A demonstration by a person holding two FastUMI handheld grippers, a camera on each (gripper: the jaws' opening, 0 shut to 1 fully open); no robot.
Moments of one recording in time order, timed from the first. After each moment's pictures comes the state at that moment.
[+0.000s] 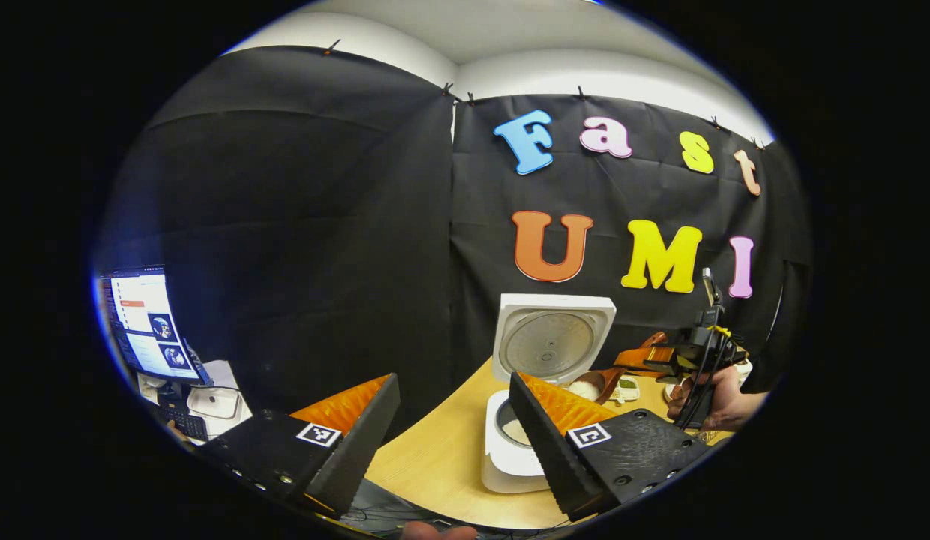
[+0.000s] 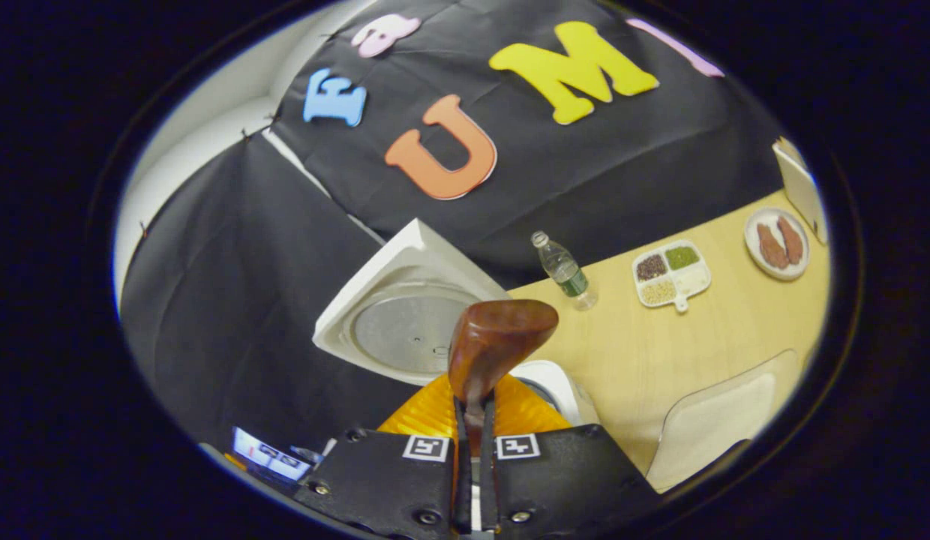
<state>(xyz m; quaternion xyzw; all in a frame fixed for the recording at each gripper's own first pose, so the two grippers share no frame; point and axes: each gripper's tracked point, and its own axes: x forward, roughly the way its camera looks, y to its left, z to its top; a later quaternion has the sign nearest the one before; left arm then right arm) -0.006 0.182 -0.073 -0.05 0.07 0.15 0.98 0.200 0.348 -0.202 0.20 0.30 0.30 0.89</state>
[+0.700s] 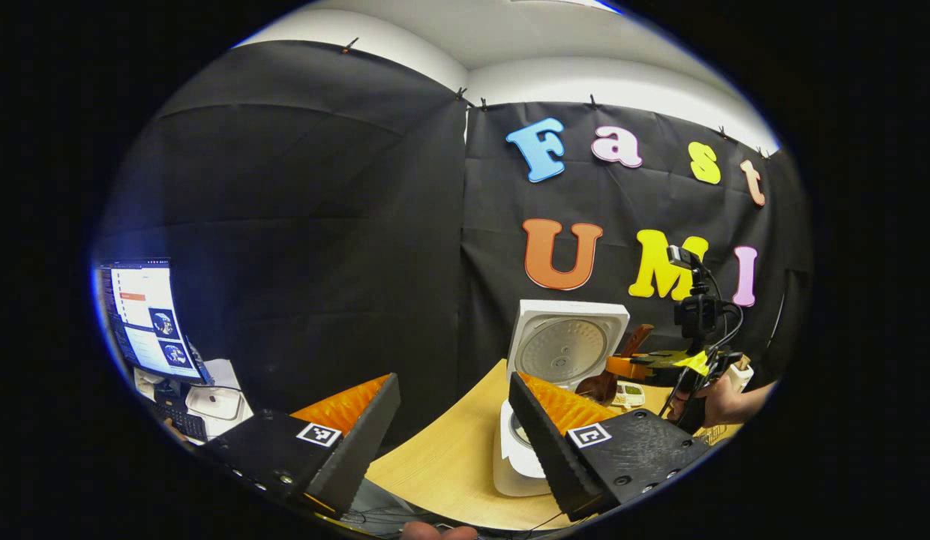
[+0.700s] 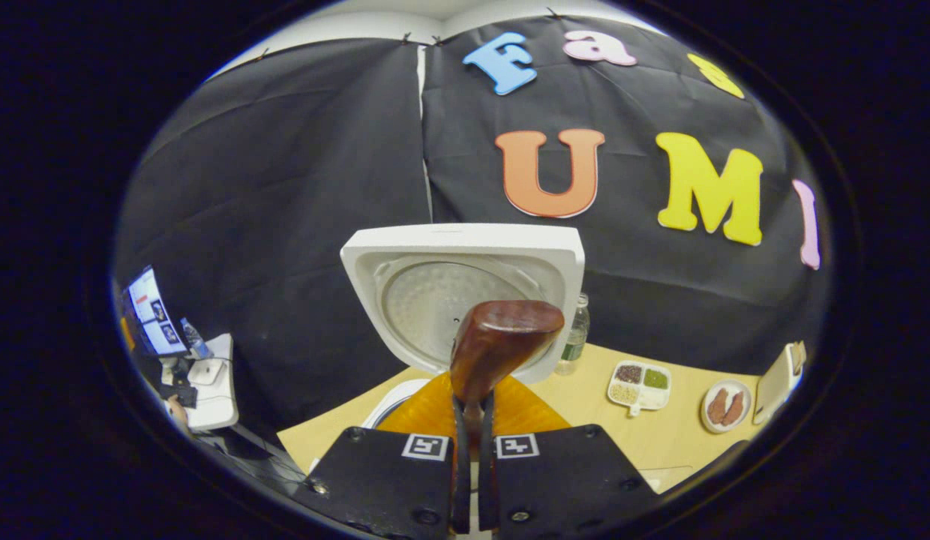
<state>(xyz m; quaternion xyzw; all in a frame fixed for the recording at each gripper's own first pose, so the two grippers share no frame) -0.012 0.204 -0.074 -0.06 0.05 0.15 0.99 0.184 0.389 -0.186 -0.10 0.18 0.34 0.92</state>
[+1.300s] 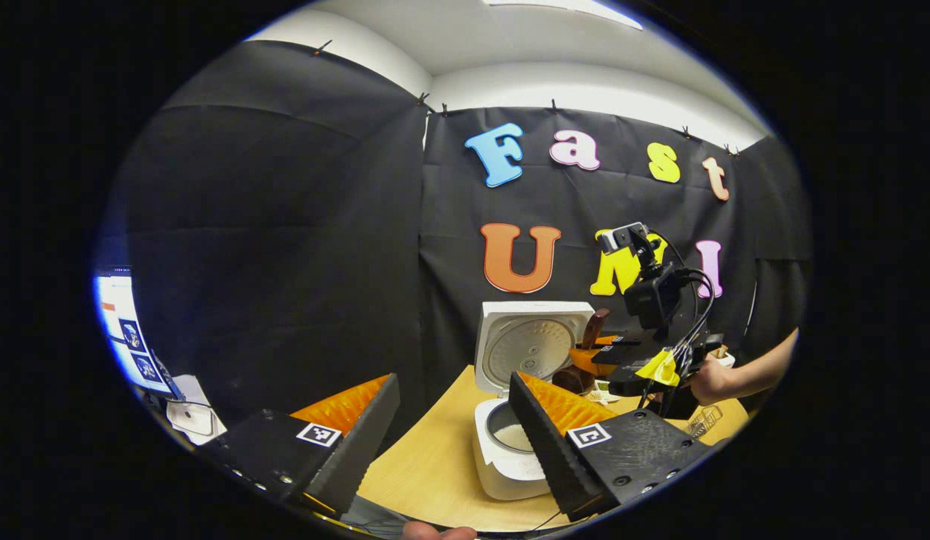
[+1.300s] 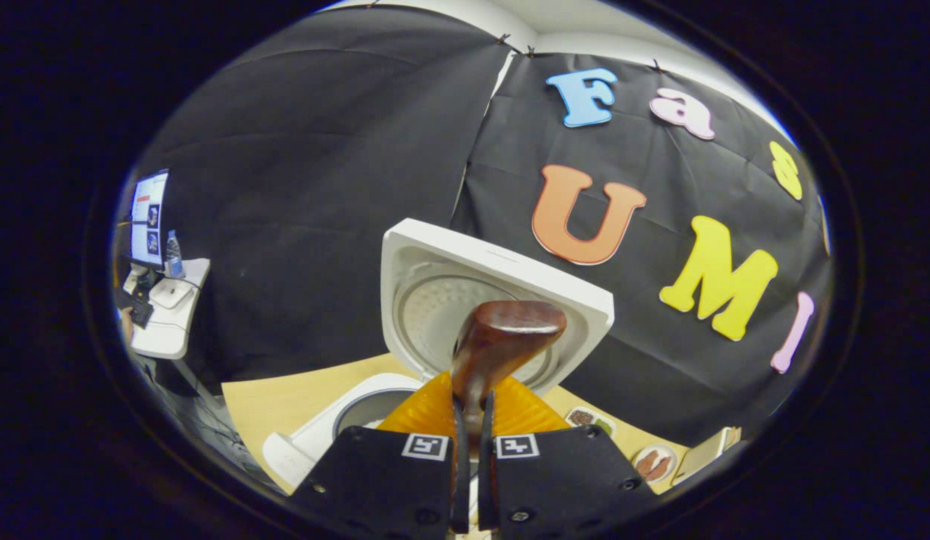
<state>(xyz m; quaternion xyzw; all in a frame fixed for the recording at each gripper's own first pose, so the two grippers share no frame) 0.007 0.187 -0.081 -0.04 0.03 0.06 1.00 0.172 0.402 -0.169 -0.24 0.11 0.32 0.91</state>
